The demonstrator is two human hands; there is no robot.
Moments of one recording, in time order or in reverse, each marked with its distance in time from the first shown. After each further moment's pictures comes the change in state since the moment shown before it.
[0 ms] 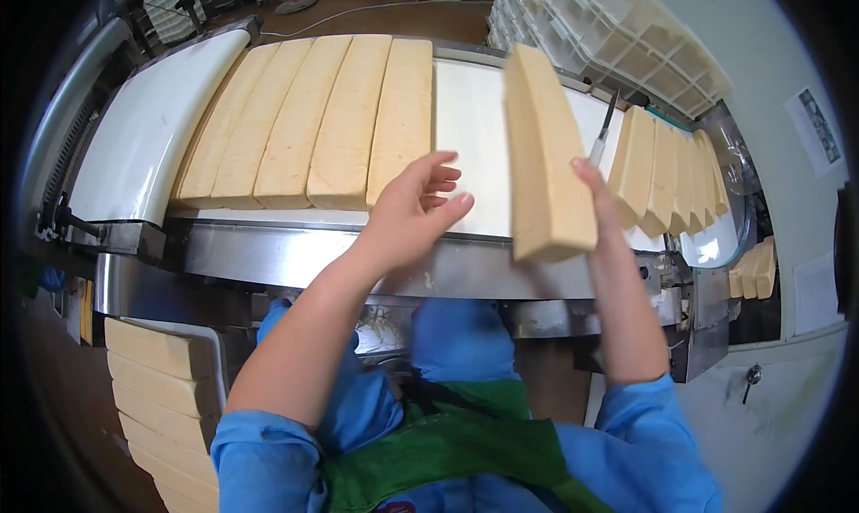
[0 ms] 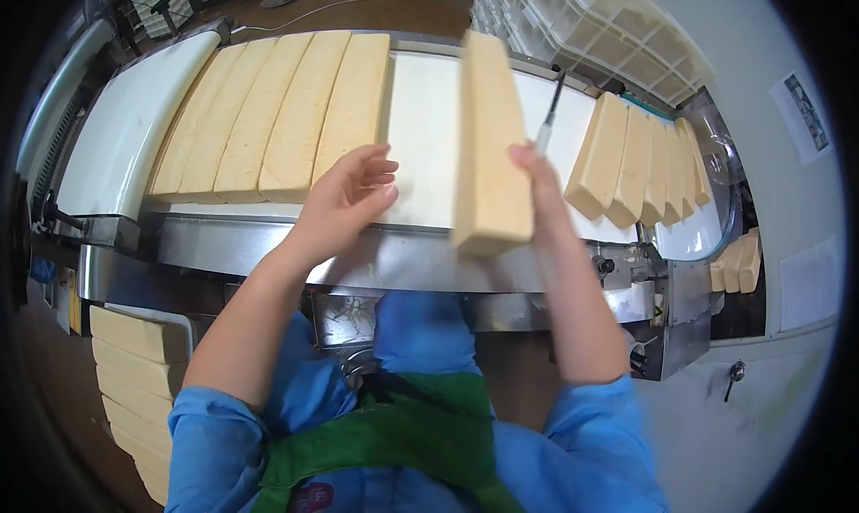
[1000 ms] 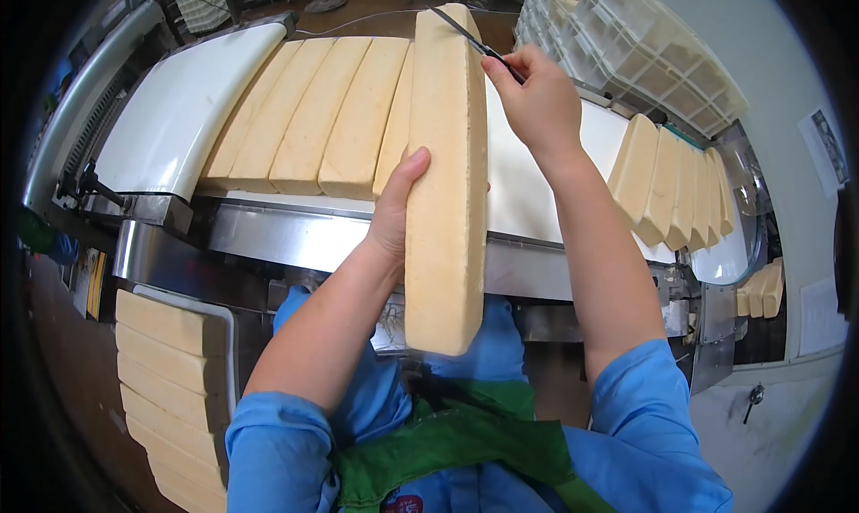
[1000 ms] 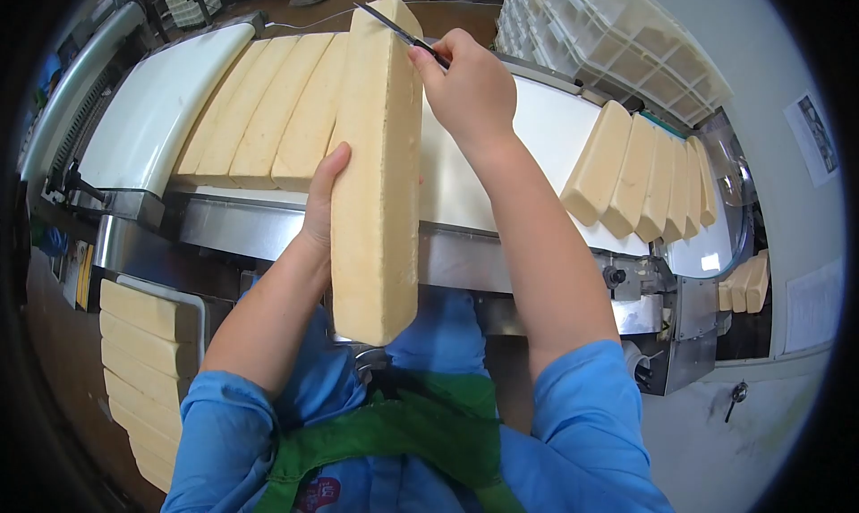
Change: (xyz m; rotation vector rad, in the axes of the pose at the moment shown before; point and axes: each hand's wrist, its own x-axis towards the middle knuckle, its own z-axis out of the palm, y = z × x) left_hand -0.014 0.032 -0.008 -0.874 0.013 -0.289; right_hand 0.057 -0.041 0.146 -1.132 0.256 -0.881
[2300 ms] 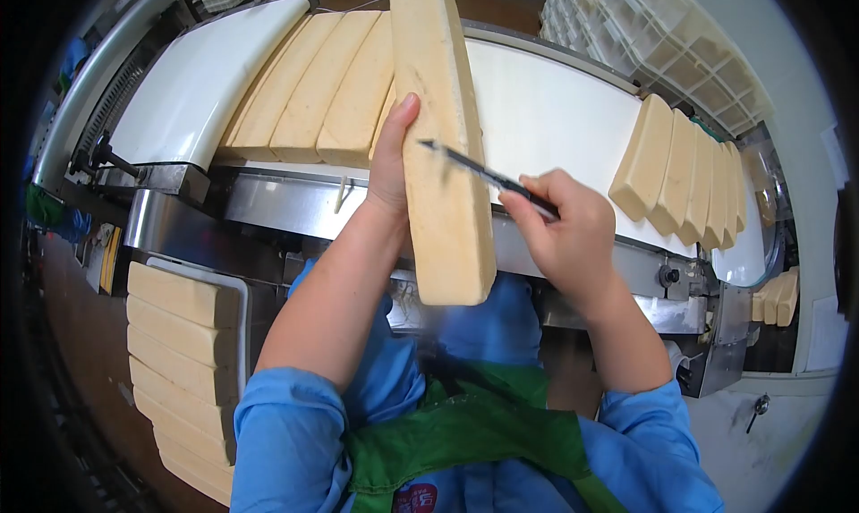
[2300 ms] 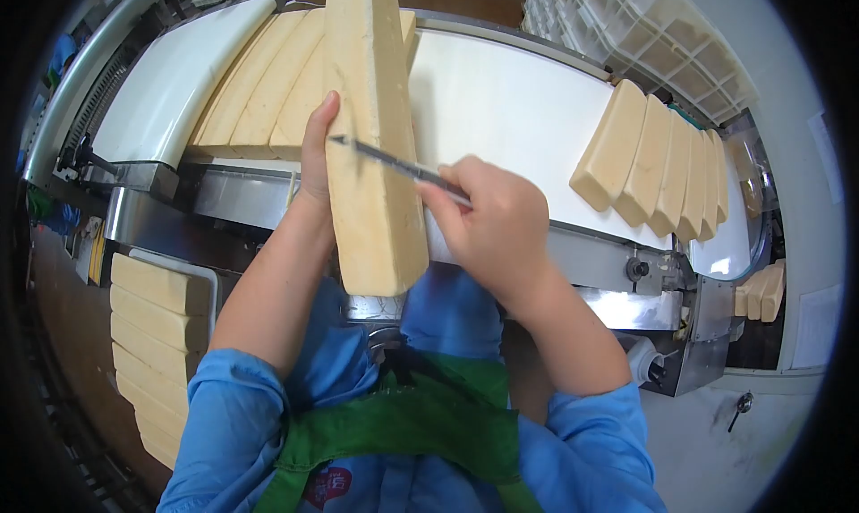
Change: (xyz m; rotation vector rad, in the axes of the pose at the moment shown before) left_hand 0.008 0.020 -0.023 -0.020 0.088 0.199; right_hand -0.128 -0.039 -0.048 0.080 -0.181 -0.134
